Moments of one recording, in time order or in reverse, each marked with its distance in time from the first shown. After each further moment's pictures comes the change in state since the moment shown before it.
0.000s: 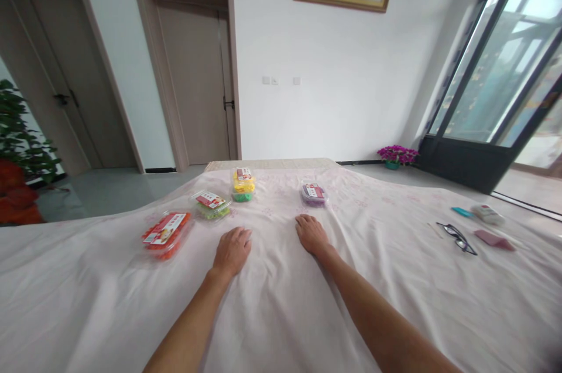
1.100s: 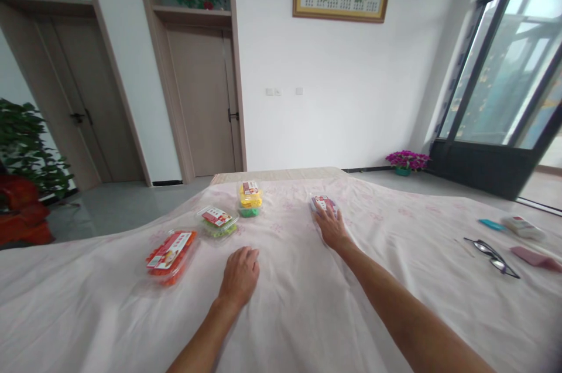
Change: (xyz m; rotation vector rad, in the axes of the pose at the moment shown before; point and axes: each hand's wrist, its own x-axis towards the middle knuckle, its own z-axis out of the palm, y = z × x) left_hand -0.002 0.001 0.002 0.065 0.074 0.001; right_hand 0.066 0.059 -0.002 -0.490 0.179 -0.088
